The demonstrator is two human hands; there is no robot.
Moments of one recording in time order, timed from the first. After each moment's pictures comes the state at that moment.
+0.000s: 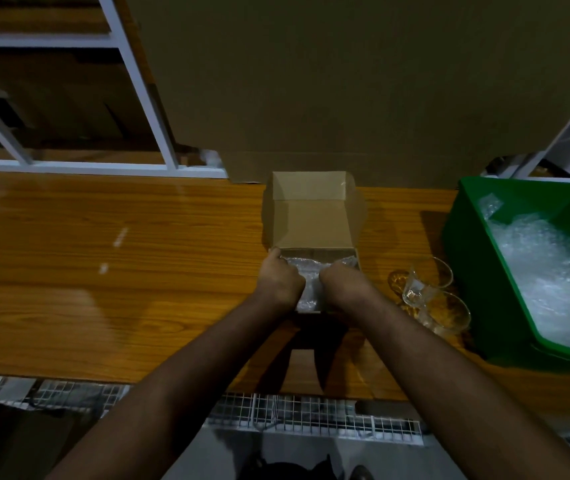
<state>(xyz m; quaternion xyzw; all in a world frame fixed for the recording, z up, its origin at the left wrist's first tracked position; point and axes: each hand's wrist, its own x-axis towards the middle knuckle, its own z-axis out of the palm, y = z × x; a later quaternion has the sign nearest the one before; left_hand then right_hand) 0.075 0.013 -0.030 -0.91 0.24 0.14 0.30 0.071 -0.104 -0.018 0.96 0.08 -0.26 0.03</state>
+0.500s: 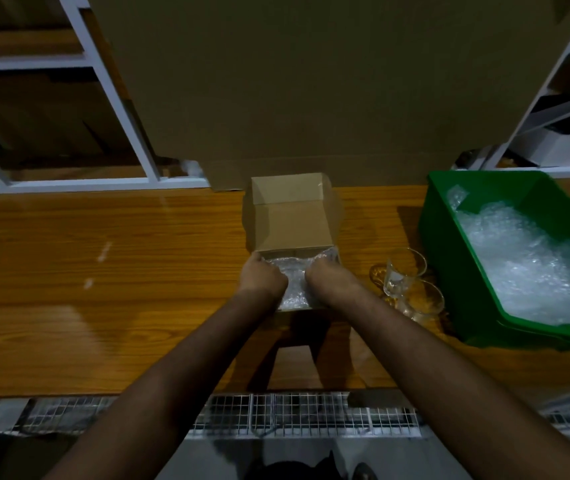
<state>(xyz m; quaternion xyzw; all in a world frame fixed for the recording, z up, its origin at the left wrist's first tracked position) 0.069 0.013 -0.027 -0.92 0.22 0.12 0.29 0.058 -0.114 -0.004 0.96 0.14 -0.22 0.08</state>
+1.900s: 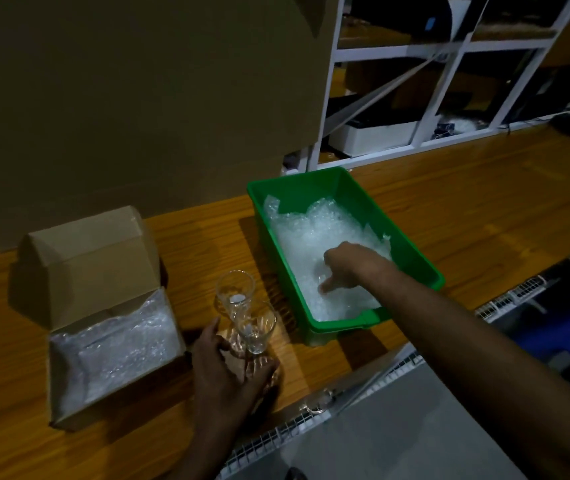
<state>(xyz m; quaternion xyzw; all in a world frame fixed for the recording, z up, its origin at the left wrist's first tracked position) -0.039 -0.150 -0.097 -0.86 0.12 -0.05 -0.50 0.029 -0.425 0.019 0.96 -0.11 -0.24 0.03</state>
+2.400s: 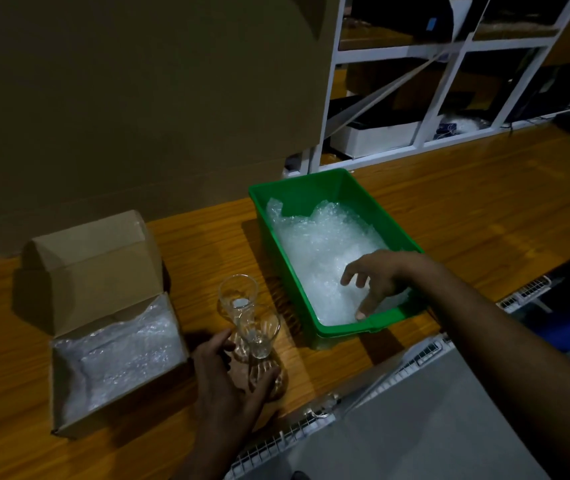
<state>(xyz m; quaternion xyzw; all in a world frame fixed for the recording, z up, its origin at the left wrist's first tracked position) -0.042 -0.141 -0.088 -0.83 0.22 -0.12 -0.50 -0.005 -0.458 0.048 0.93 -0.09 -0.34 -0.10</state>
